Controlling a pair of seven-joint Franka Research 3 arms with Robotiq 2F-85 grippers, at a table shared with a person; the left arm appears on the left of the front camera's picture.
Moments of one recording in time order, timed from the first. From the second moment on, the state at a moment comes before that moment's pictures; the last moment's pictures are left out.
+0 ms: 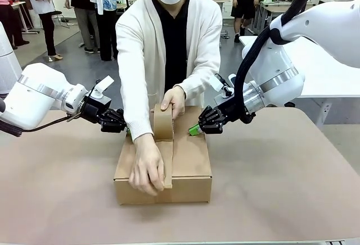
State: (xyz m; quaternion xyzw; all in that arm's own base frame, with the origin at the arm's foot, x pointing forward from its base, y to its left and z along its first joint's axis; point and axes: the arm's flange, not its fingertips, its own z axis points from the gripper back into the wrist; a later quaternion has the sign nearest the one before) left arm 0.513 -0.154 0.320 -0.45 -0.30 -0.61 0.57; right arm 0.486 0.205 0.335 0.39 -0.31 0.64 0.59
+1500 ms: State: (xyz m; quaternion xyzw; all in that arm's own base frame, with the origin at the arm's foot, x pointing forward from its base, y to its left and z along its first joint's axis) left arm 0.513 -0.154 0.320 -0.45 -0.30 -0.61 0.57; right arm 0.486 0.205 0.335 0.39 -0.31 0.64 0.59
